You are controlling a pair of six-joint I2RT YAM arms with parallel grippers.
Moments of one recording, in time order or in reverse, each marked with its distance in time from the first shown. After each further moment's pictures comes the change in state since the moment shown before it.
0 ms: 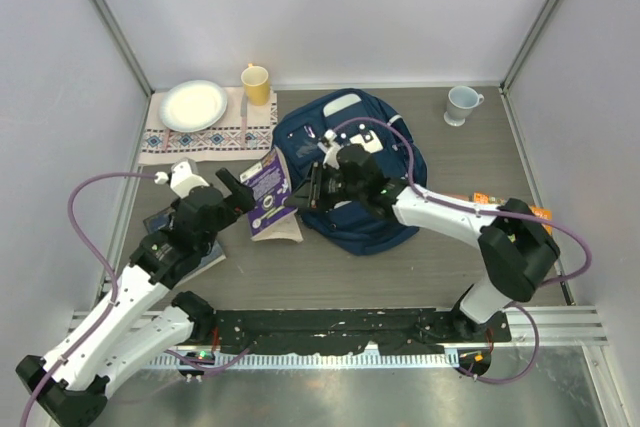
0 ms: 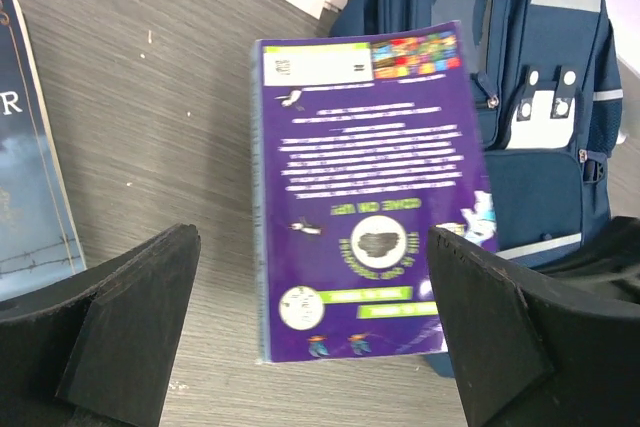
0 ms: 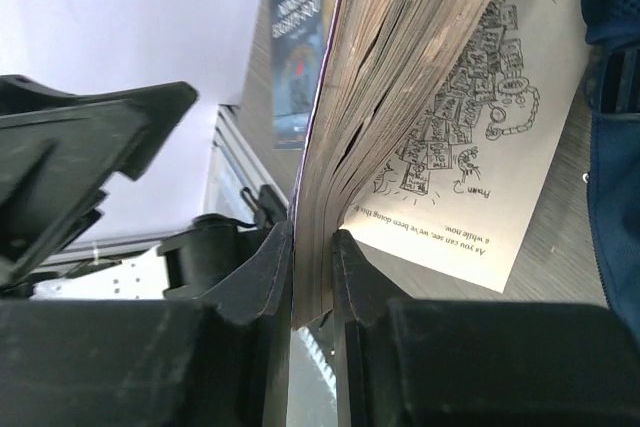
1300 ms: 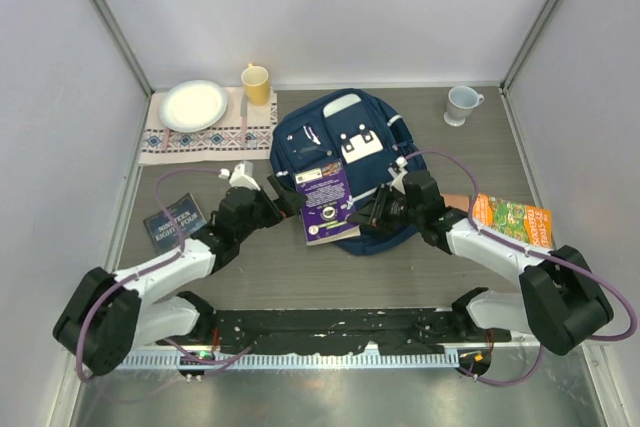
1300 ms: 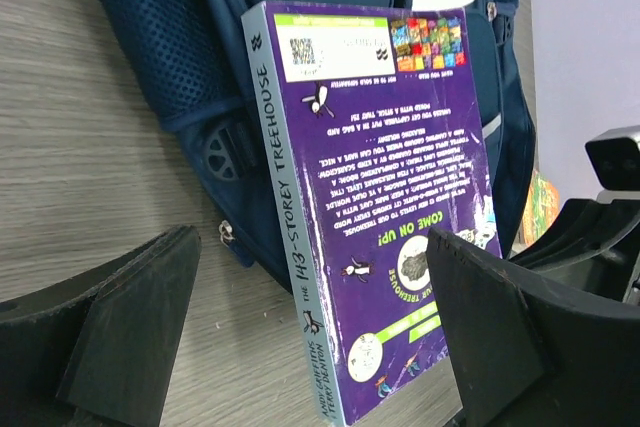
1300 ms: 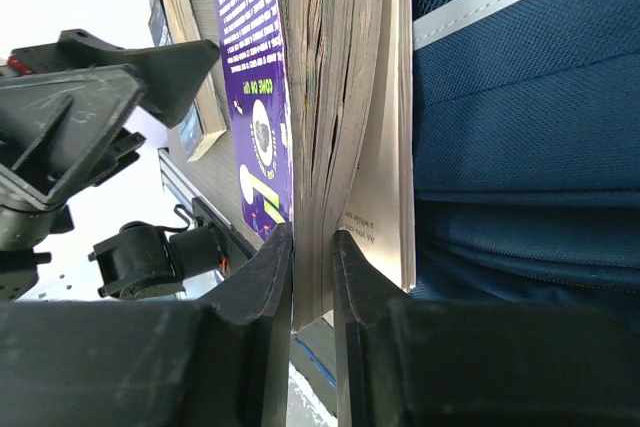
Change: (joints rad) left arm 0.033 0.396 -0.310 0.856 0.459 0.004; right arm -0.311 -0.388 -0.478 -0.042 -0.050 0.000
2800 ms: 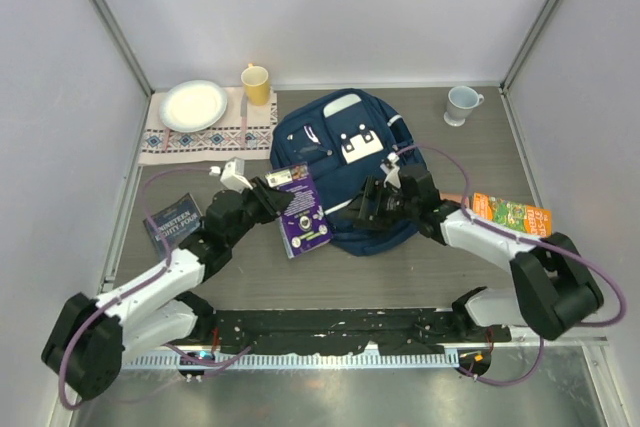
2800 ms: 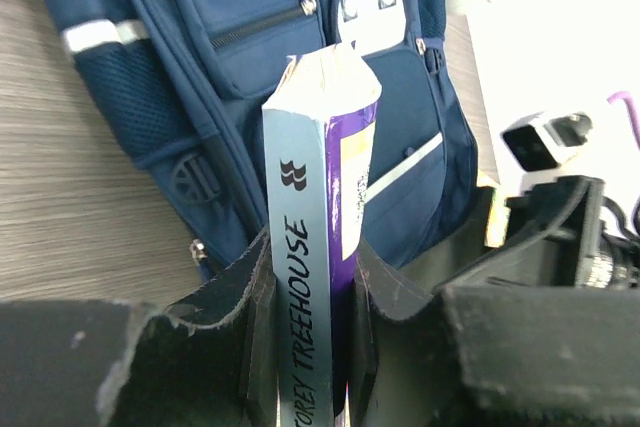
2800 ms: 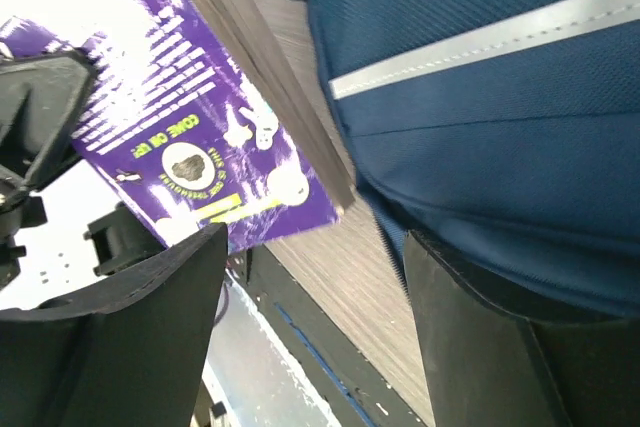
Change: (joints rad) left arm 0.003 -0.059 -0.026 0.108 0.034 0.025; right arm -0.011 0.132 0.057 0.014 -0.105 -0.060
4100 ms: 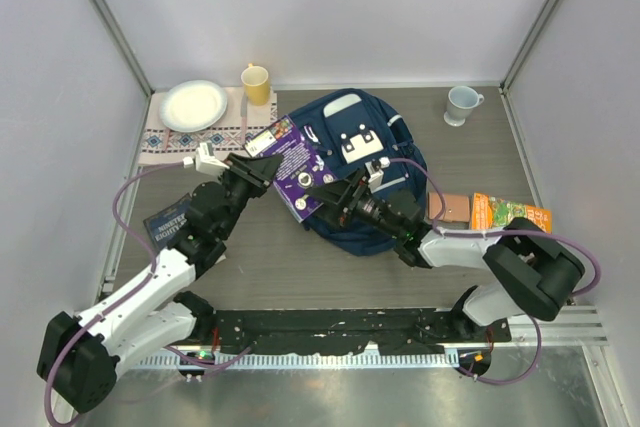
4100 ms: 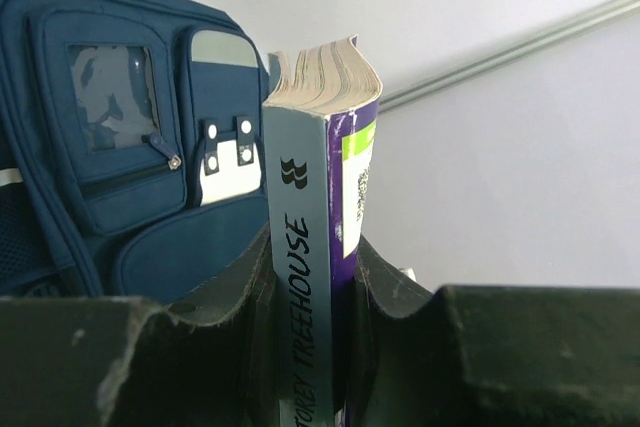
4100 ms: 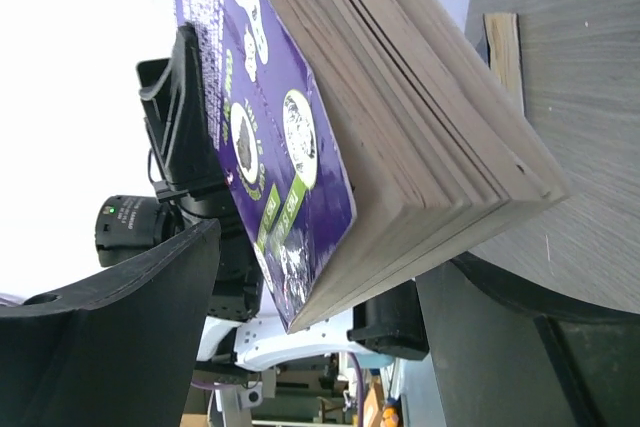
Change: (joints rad) left arm -0.001 -0.148 0.131 0.019 -0.190 -0.177; right arm 0.295 0.065 -0.128 0.892 0.317 0.648
